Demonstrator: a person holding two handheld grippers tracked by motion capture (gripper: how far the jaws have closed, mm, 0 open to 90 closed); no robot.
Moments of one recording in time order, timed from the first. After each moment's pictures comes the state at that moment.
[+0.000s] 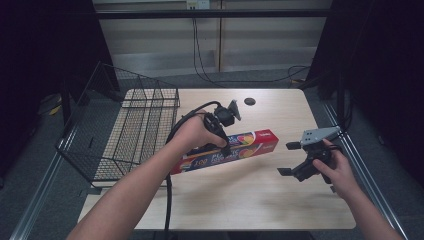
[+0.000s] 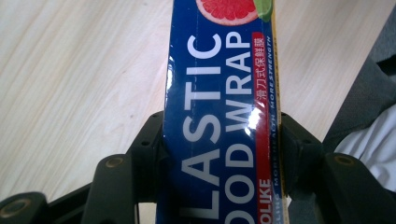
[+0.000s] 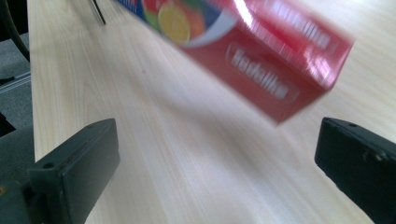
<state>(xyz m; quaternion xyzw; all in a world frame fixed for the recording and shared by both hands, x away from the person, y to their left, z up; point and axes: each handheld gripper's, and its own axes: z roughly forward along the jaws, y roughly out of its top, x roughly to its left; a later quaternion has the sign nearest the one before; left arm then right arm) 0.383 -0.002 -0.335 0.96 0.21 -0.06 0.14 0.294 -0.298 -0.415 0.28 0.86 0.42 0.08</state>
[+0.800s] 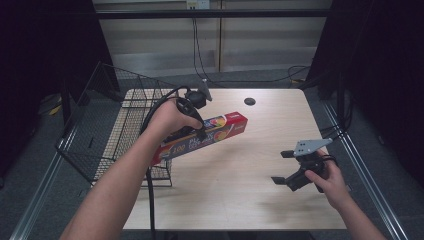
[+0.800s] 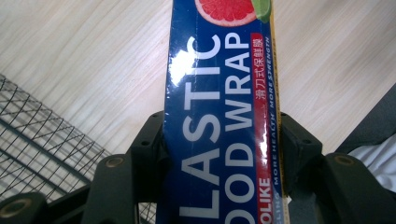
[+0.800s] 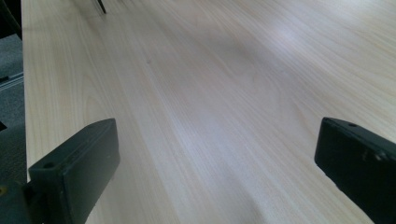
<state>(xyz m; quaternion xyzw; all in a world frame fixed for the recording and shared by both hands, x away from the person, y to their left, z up) 0.415 0.057 -0.310 0.94 0.32 -0.05 0.12 0.280 -0.284 -0.438 0.28 0.86 0.42 0.09</state>
